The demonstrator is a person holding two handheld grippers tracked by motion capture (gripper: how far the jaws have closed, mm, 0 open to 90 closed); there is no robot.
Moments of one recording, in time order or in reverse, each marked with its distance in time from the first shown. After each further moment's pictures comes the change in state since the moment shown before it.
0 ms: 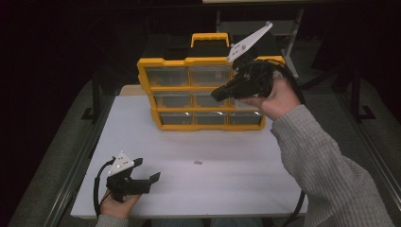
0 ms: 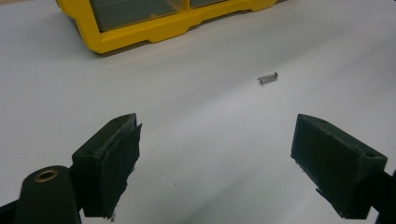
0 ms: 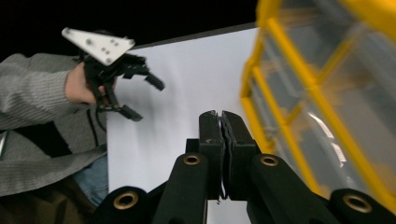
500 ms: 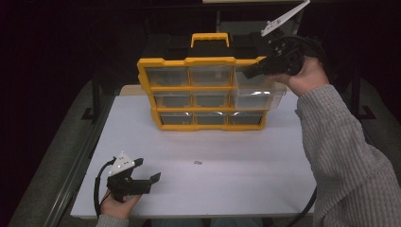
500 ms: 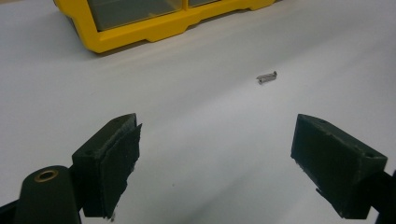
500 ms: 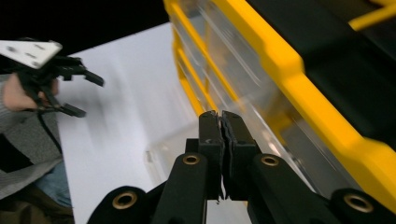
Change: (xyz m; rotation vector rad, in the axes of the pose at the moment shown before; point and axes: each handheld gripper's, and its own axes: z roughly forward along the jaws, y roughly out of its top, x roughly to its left) left arm 0.000 0.000 0.001 0.005 -0.002 0.012; right arm -0.059 -0.024 -0.045 0.030 -0.136 0.169
